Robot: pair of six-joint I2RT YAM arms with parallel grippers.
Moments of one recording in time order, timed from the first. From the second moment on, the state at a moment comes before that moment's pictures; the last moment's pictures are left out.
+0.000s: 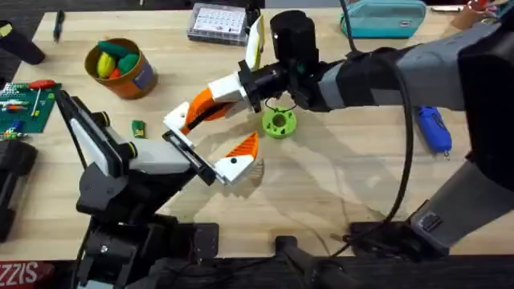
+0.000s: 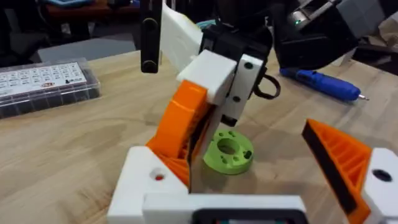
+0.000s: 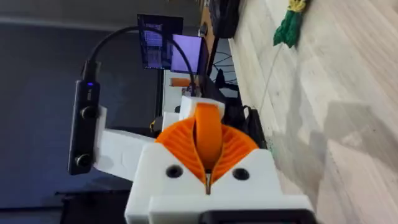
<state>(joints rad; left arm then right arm) -0.17 0.01 0.03 -0.11 0.60 -0.07 0.63 1.94 1.05 0.56 -1.23 1.12</state>
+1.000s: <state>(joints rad) -0.17 0.01 0.03 -0.11 0.59 -0.07 0.64 1.94 1.05 0.56 -1.20 1.12</state>
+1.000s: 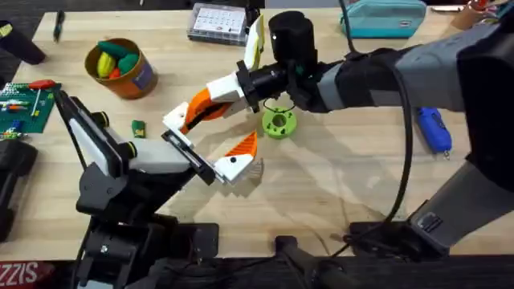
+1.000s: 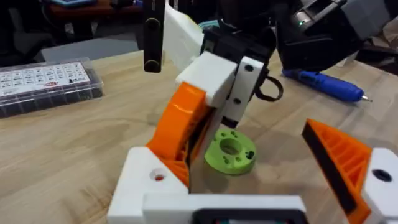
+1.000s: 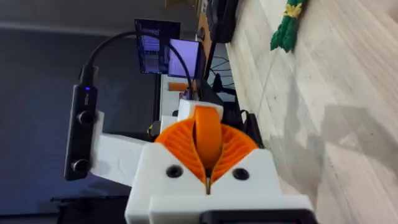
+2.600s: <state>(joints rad) -0.19 0.01 0.03 -0.10 0.67 -0.02 0.60 1.96 1.04 0.62 -1.25 1.11</state>
